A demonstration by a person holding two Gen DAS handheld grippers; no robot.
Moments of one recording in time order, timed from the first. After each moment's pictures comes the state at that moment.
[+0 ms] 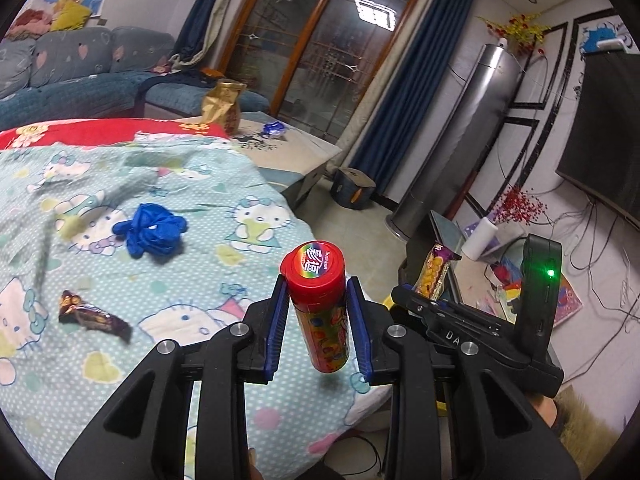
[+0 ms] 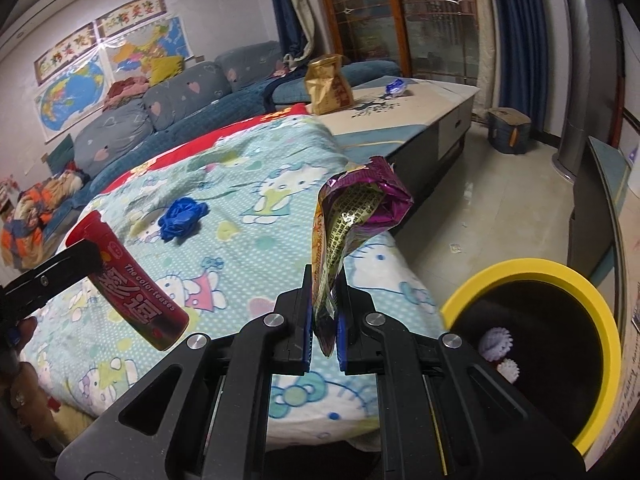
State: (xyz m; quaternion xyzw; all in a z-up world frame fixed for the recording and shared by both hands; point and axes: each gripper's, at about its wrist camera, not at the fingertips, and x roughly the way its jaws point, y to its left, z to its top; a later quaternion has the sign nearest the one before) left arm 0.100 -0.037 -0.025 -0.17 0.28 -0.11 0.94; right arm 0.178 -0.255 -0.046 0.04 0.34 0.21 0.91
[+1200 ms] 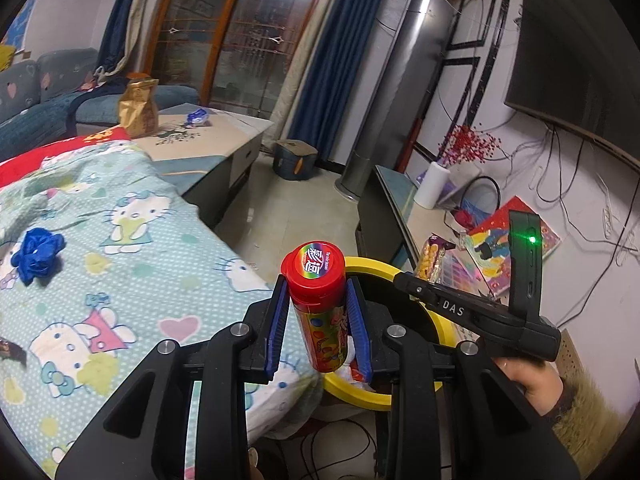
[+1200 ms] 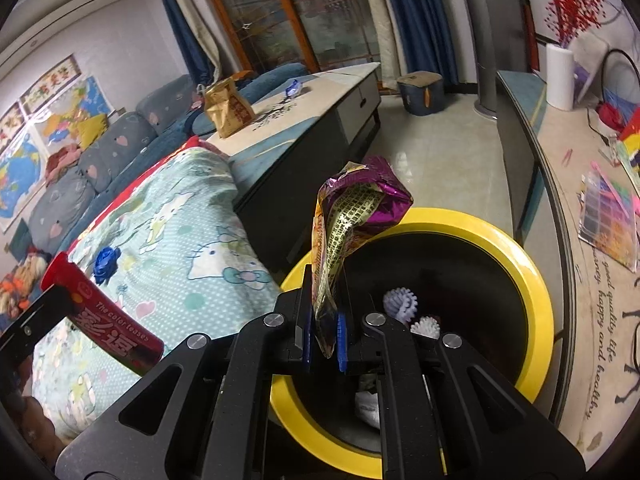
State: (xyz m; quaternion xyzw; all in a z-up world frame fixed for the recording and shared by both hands) left arm 0.129 -0.160 -0.037 -0.08 0.30 -0.21 0.93; right arm 0.176 -0.394 -0.077 0.15 0.36 0.09 0.91
